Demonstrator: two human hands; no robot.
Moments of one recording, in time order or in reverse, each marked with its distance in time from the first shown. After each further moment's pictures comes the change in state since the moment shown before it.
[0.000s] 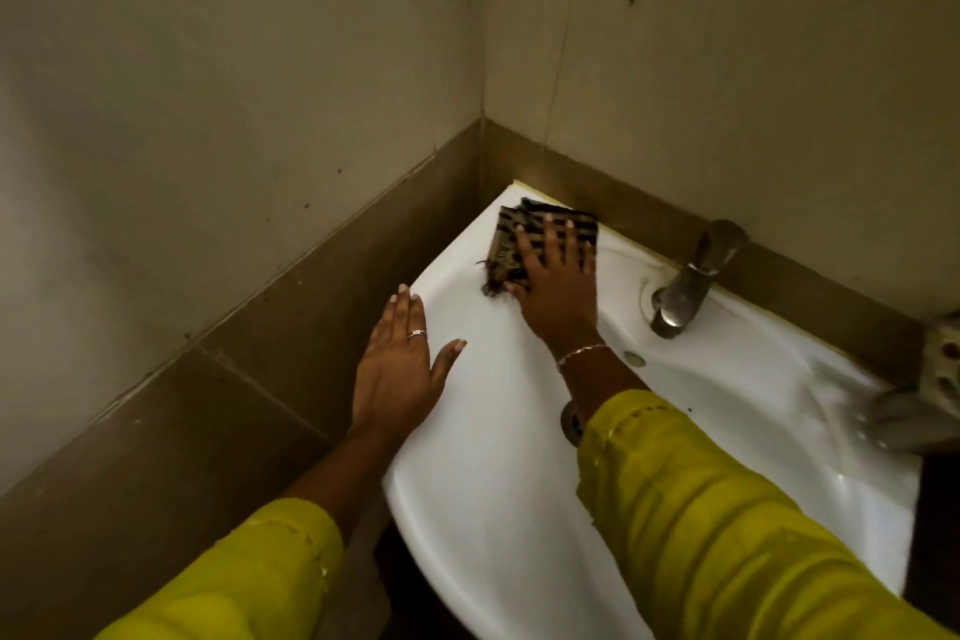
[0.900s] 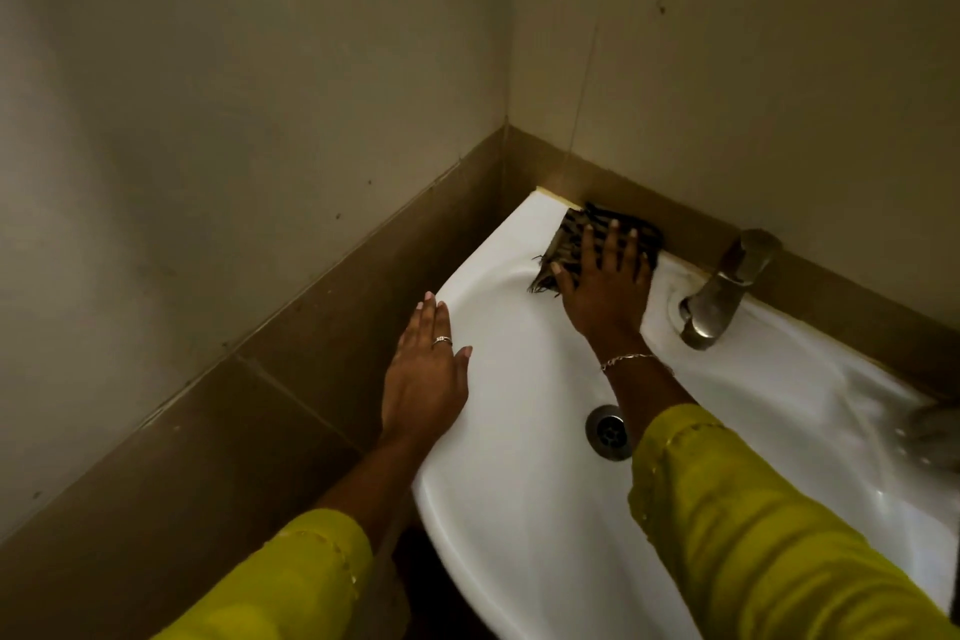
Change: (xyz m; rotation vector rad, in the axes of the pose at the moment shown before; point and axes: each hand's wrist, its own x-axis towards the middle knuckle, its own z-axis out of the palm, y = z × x) left_hand 0.000 0.001 -0.006 -0.072 0.017 0.003; right_hand 0.004 0.015 -0.002 0.019 0.019 0.221
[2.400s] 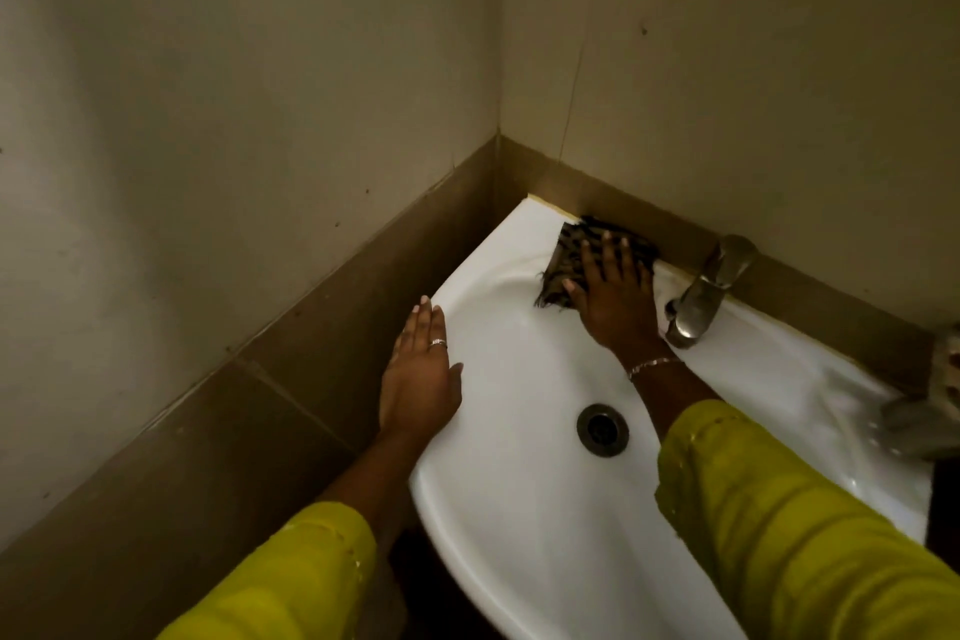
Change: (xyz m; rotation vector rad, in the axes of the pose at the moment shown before) left_hand 0.000 -0.003 0.000 0.029 -0.013 0.042; right_hand -0.007 0.026 -0.016 0.003 -0.033 -0.168
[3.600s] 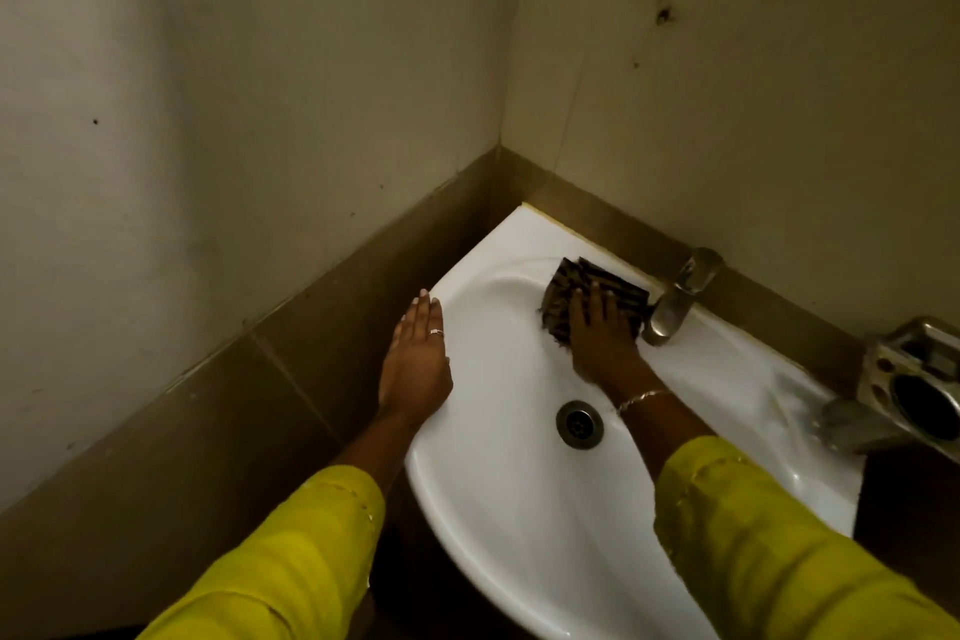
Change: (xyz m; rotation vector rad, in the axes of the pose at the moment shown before) left_hand -0.002 -0.001 0.004 0.007 0.005 0.001; right_hand -0.052 -0.013 -0.022 -0.199 -0.363 0.007
